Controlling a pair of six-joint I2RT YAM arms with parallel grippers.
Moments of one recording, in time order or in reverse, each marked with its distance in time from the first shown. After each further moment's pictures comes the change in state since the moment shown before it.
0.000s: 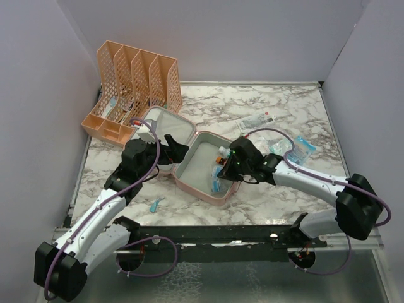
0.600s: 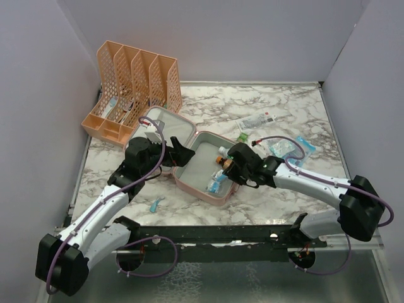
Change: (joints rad) left arm 0.000 0.053 0.000 0.032 0.154 0.011; right arm 0.057 -0.022 0.000 -0.134 0.273 0.327
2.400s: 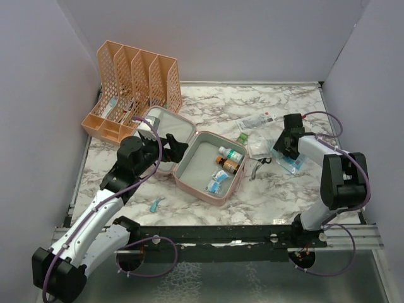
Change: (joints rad) left arm 0.000 -0.080 0.072 -0.065 -0.117 0.182; right arm -0.798 0.274 0.068 0.134 0.027 -0.779
